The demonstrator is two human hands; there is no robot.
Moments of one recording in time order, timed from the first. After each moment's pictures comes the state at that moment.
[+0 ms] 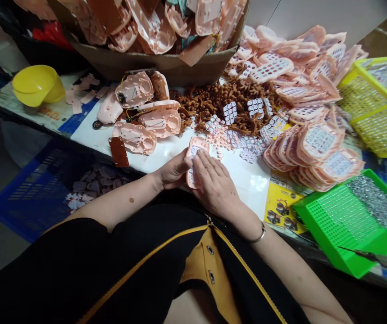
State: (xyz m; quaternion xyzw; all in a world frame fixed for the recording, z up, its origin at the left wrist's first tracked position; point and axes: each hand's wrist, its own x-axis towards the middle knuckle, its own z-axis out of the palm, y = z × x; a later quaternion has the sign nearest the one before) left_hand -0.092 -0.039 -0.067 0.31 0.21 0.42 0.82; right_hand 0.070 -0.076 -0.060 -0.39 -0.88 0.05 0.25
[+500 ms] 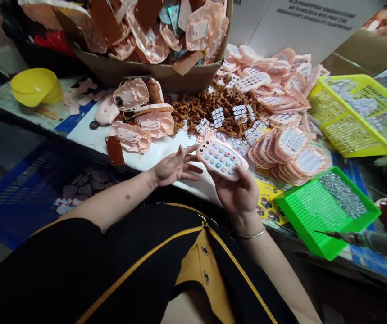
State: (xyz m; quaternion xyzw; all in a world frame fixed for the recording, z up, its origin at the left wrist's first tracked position) left_hand -0.096 -0.037 -0.067 0.34 0.25 0.37 0.83; right_hand 0.096 -0.083 -0.043 -0.38 -0.44 0.57 0.58
